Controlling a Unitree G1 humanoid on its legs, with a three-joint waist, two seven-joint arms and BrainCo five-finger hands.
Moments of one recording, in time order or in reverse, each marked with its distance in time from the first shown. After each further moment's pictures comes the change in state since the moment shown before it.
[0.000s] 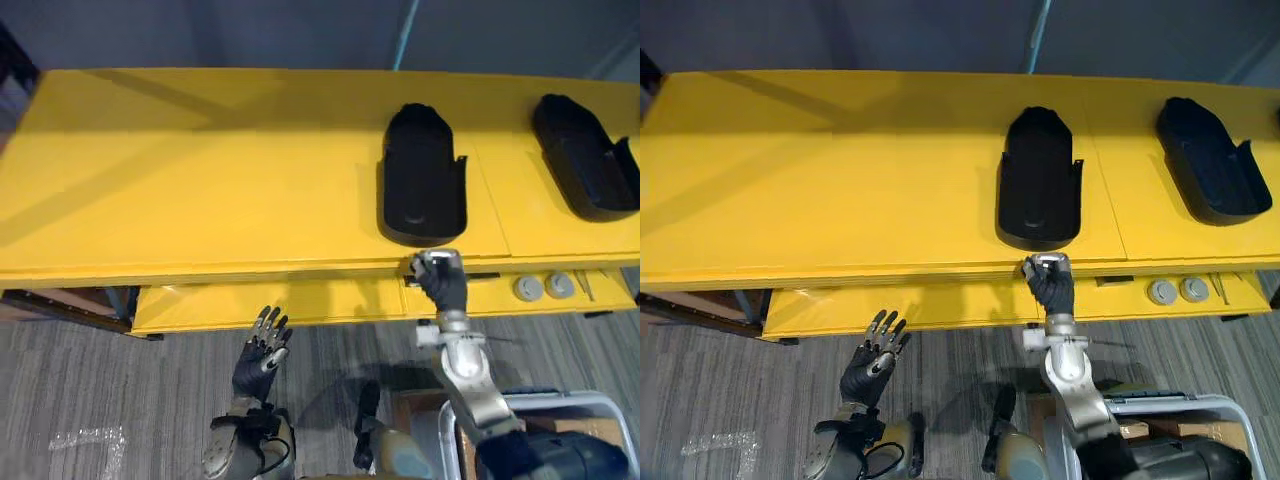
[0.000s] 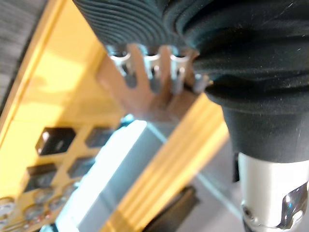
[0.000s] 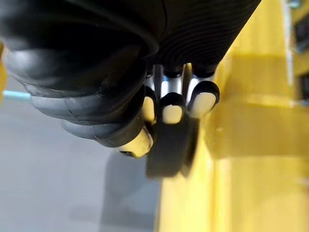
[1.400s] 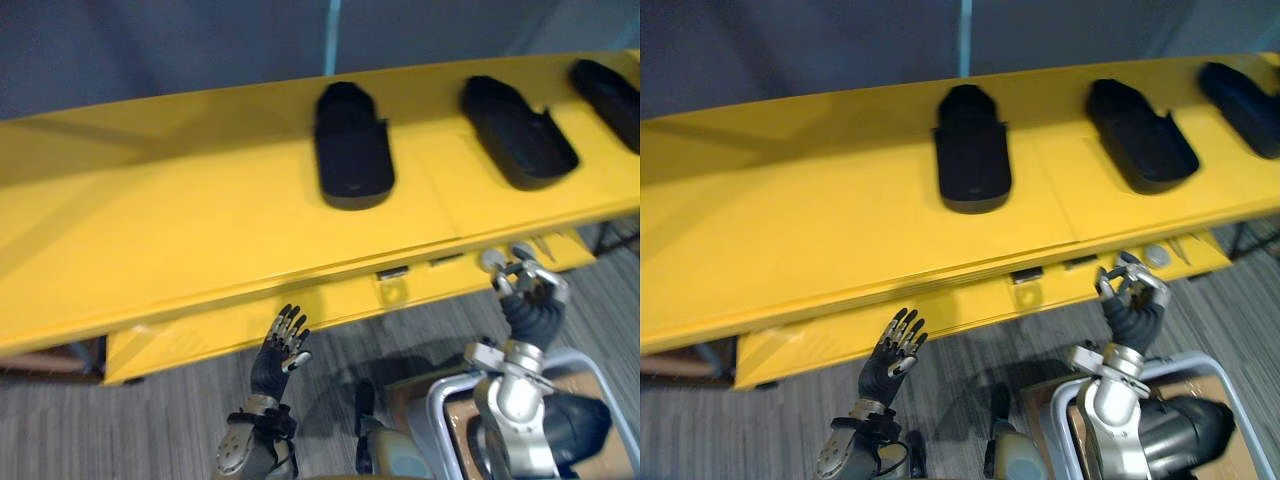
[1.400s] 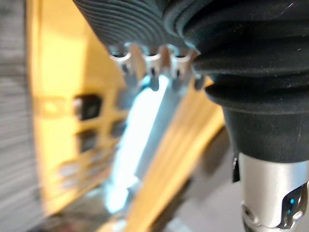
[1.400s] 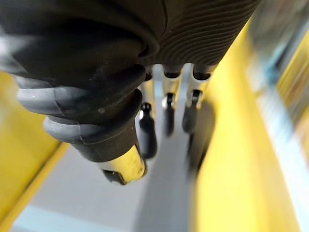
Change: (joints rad) left arm -0.039 -0.036 -0.064 0.078 0.201 0.040 -0.001; right arm 0.556 0.129 -0.265 -0.475 -0.028 0.039 -0.122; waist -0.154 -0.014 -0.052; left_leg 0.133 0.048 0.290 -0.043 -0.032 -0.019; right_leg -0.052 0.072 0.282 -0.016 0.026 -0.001
